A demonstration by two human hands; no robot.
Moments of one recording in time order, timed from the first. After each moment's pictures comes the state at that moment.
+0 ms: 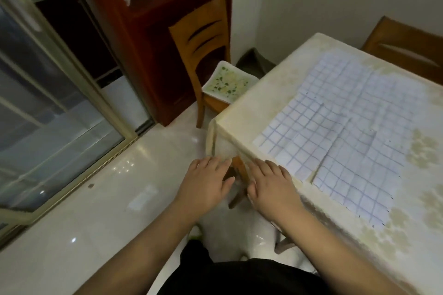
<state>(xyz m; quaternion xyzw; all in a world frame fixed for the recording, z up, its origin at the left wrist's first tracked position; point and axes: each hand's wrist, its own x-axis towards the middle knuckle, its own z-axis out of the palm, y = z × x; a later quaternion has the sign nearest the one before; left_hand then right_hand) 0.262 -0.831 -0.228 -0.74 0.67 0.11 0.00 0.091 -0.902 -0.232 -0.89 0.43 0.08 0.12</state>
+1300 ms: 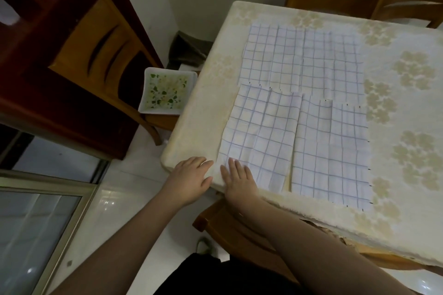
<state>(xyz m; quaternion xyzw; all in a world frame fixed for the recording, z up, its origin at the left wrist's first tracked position) 0.286 -1.046 -0.296 -0.60 0.77 0.20 0.10 0.119 -1.041 -0.381 -0.80 0.54 0.20 0.20</state>
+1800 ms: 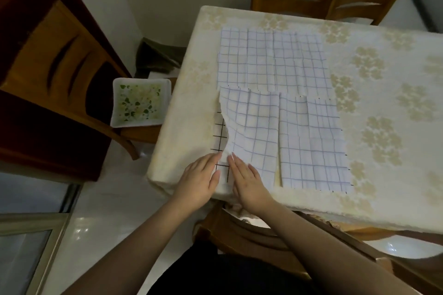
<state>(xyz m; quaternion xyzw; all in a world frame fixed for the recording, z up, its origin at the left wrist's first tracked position) 0.268 -1.065 -0.322 -0.54 0.81 0.22 -0.08 0.081 -1.032 -0.362 -0.77 0.58 -0.08 0.25</state>
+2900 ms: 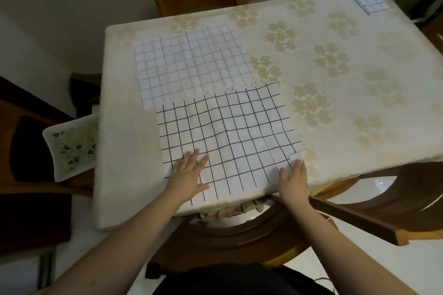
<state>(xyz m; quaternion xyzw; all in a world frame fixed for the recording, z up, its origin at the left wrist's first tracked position) 0.147 -1.120 -0.383 -0.40 0.88 0.17 0.20 -0.113 -0.959 -0.381 -0.25 0.90 -0.22 0.29</state>
